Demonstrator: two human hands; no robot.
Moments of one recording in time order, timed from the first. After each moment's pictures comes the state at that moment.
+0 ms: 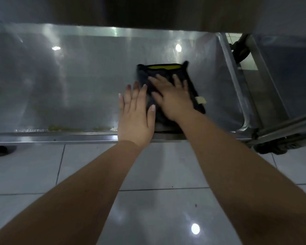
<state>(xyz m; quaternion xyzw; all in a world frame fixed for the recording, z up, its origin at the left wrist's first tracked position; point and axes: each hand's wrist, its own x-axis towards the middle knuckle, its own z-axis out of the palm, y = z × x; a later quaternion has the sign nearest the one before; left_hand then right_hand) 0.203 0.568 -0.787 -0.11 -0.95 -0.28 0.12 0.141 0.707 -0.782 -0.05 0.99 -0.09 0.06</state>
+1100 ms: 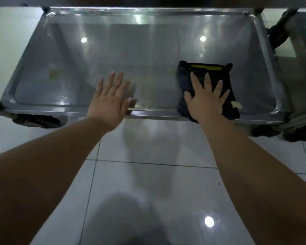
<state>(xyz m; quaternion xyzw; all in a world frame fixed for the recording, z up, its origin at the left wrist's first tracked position) 0.223 0.396 -0.759 -0.17 -0.98 -0.02 0.05 0.213 0.673 -0.776 0.12 0.99 -0.09 0.08</state>
